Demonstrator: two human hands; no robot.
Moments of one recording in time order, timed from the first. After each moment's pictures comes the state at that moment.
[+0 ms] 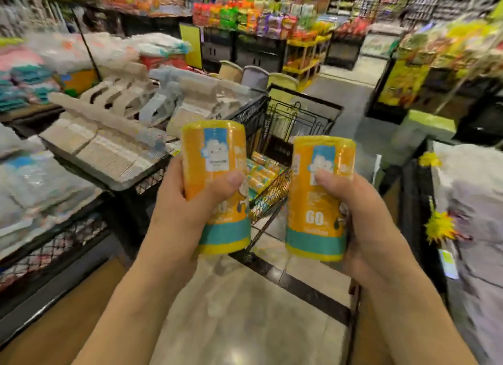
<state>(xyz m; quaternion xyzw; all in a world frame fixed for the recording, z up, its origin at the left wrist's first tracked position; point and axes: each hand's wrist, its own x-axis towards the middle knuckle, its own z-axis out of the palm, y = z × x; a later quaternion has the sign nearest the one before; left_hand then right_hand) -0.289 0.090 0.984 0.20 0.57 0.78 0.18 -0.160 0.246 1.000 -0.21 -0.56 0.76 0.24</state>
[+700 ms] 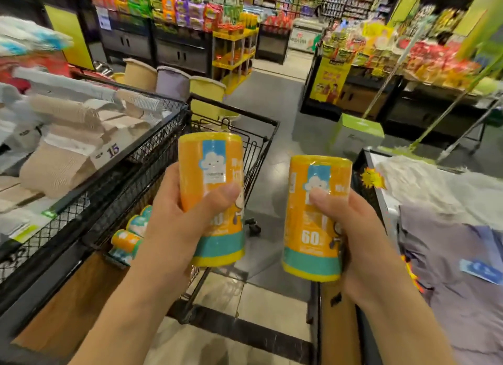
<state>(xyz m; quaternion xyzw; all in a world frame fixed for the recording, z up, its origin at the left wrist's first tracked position) -0.427 0.409 0.973 0.28 0.51 0.75 0.31 -0.253 0.524 0.996 -0.31 -0.56 0.69 0.33</state>
